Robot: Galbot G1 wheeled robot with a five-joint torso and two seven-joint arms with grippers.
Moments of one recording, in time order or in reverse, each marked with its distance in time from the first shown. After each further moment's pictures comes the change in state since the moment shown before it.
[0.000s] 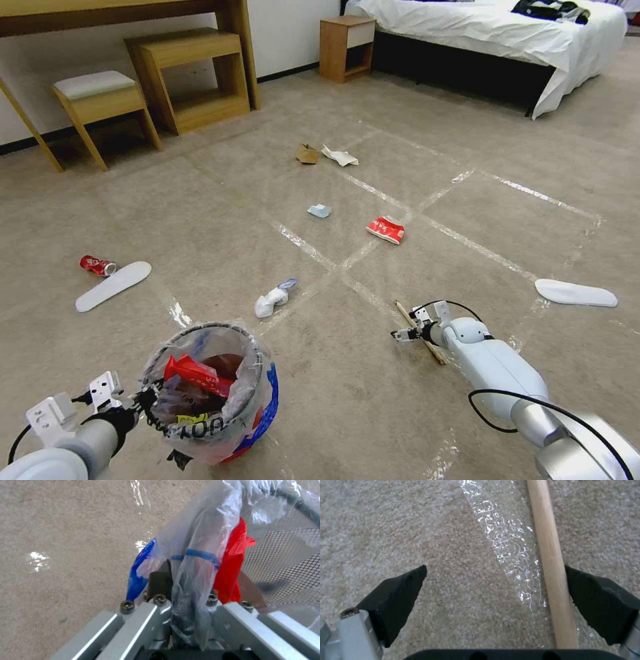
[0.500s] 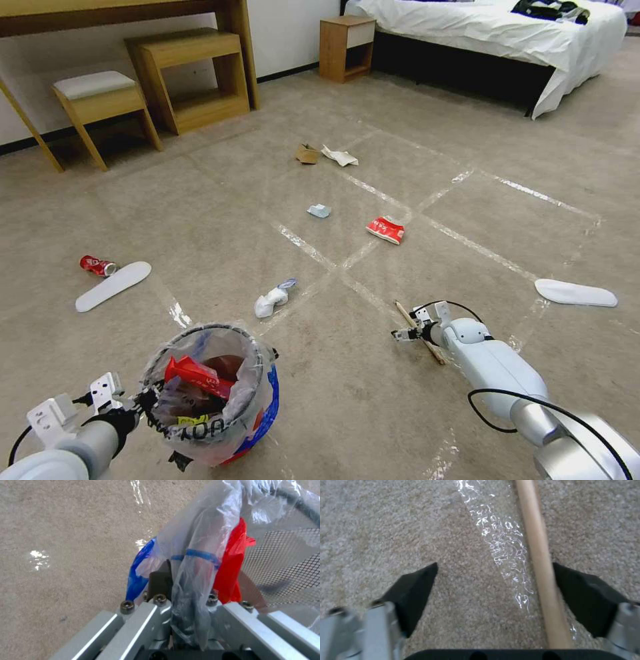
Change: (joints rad) left arm 0.006 -0.005 0.006 -0.003 0.012 -0.002 0.001; right arm 0.001 0.001 0.003 -0.007 0.011 0.010 0.000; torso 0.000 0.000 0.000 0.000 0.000
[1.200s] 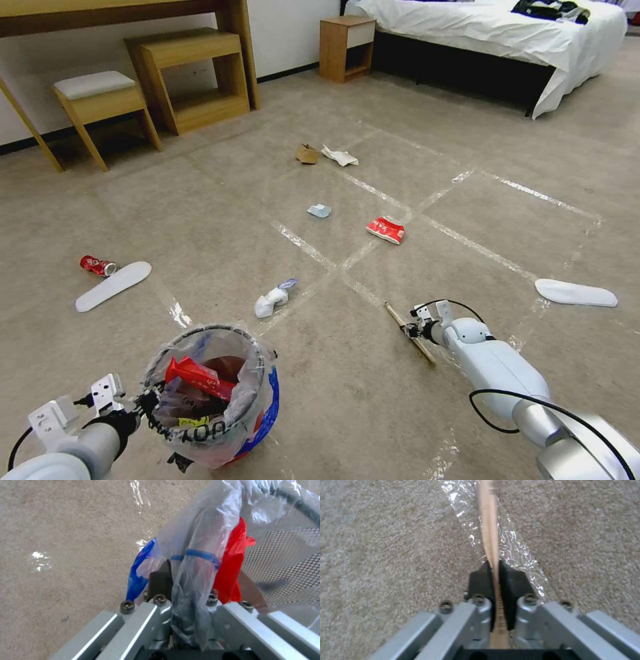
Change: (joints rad) left arm 0.015 -0.005 0.004 -0.015 0.025 -0.006 0.011; right arm -0.004 -0.016 -0.012 0.023 0.033 0.017 0.026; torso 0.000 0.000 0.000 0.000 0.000
